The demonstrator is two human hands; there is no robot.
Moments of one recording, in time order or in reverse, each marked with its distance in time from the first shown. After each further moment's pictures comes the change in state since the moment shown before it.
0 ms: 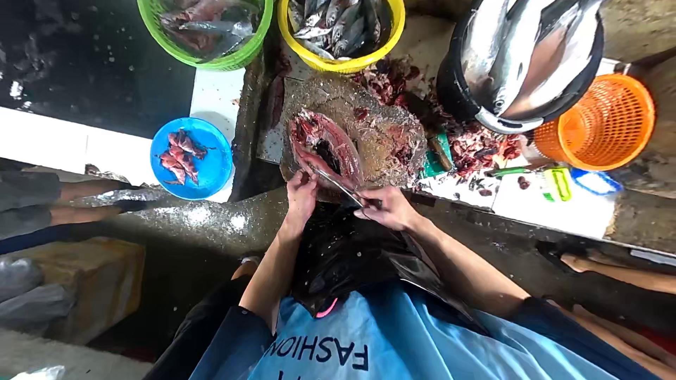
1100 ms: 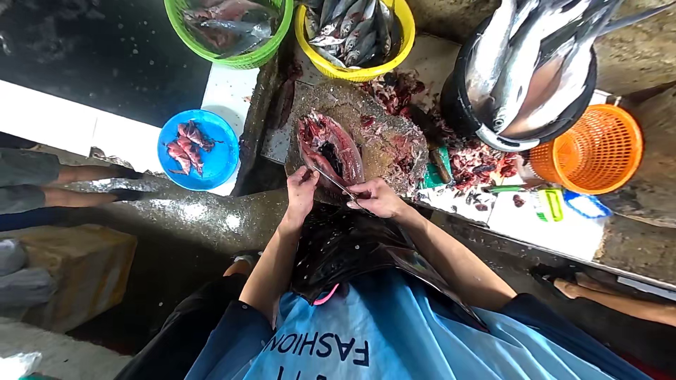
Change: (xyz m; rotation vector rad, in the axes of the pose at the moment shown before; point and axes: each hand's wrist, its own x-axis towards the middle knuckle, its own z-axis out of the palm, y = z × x) left_hand 0.017 -0.005 -0.008 0.080 0.038 0.079; right_hand 0.041 0.010 0.005 0.141 -0.096 0.031
